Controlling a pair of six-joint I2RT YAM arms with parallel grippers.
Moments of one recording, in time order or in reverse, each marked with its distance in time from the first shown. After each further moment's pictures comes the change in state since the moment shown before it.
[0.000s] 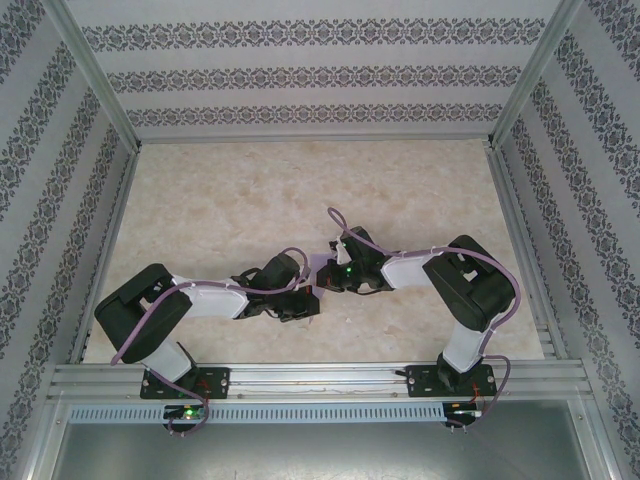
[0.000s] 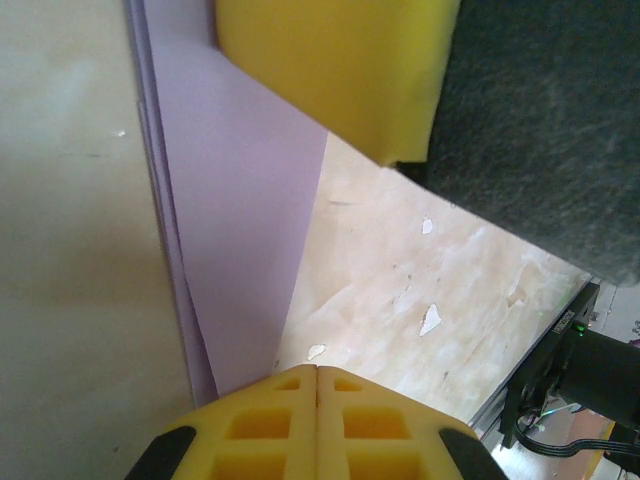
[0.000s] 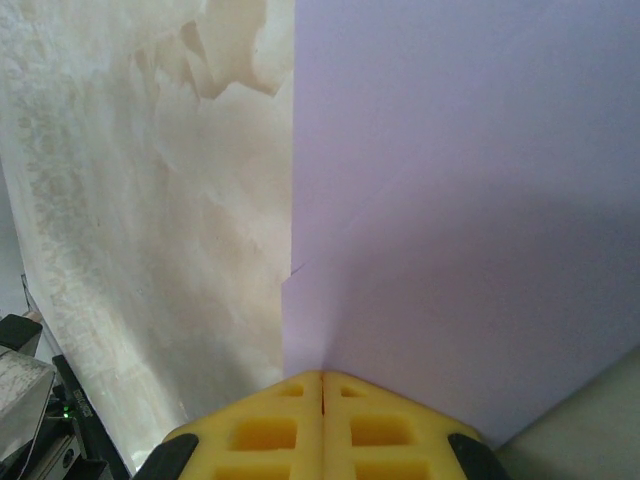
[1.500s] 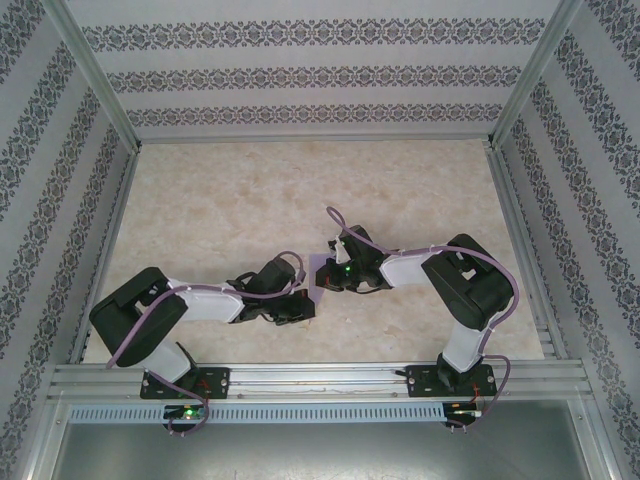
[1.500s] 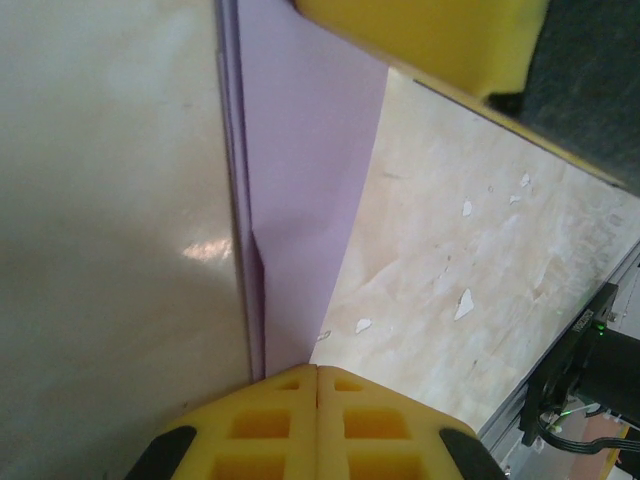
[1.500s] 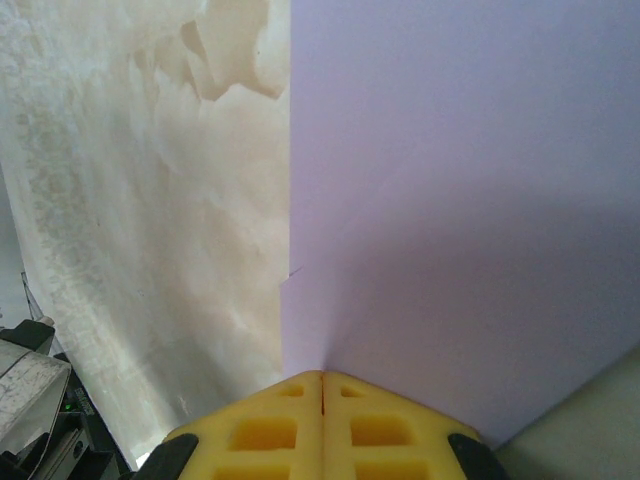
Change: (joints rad) left arm 0.001 -0.037 -0.056 0.008 -0.018 0.000; right arm 0.000 0.013 0.019 -0.020 -0.009 -0.004
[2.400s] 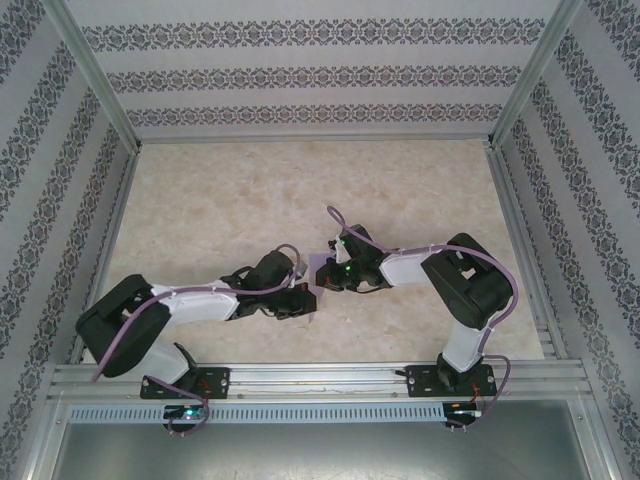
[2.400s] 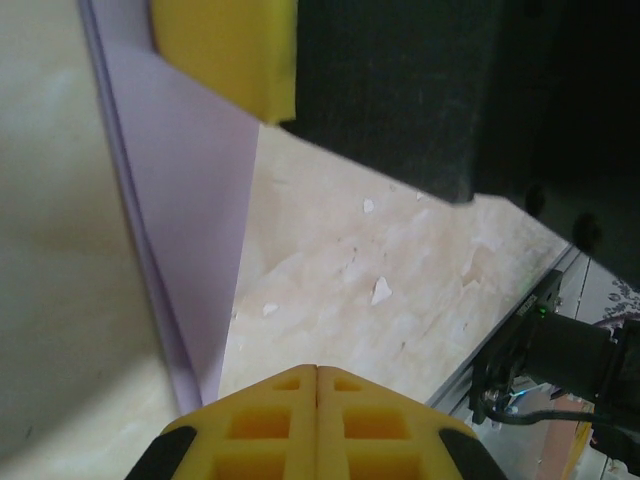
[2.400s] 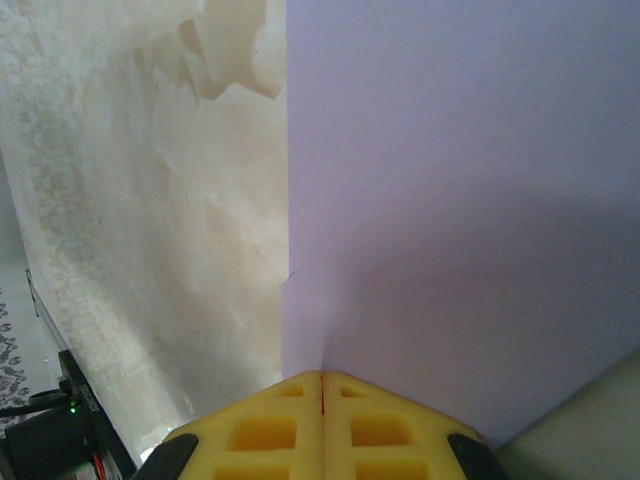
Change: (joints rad) left arm 0.013 -0.061 0.050 -0.059 0.031 0.014; right arm -0.006 0.006 0.006 -0.008 -0.016 -0.001
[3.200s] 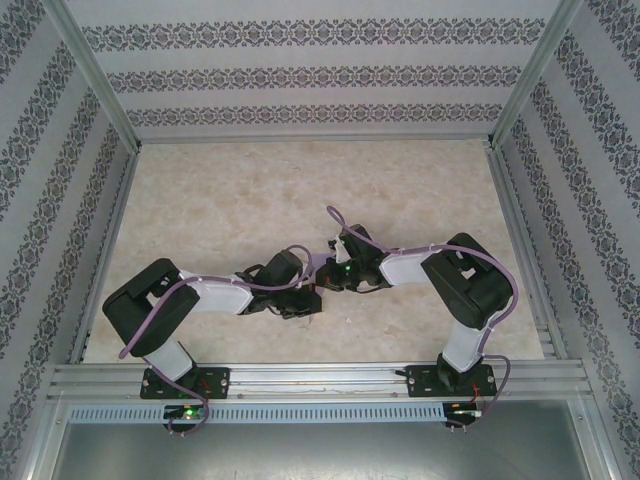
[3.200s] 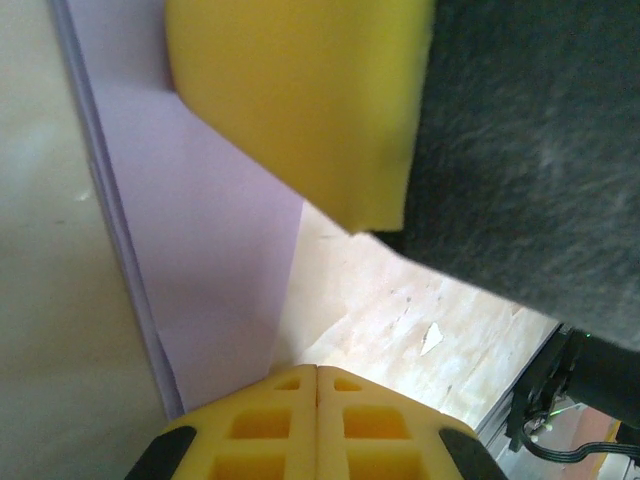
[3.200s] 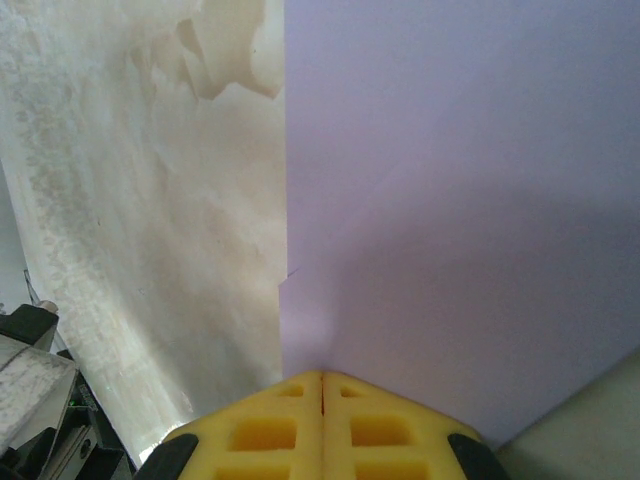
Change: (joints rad) left arm 0.000 0.148 0.042 0.047 0.011 0.031; right arm 0.000 0.001 0.007 -0.013 0.001 -0.003
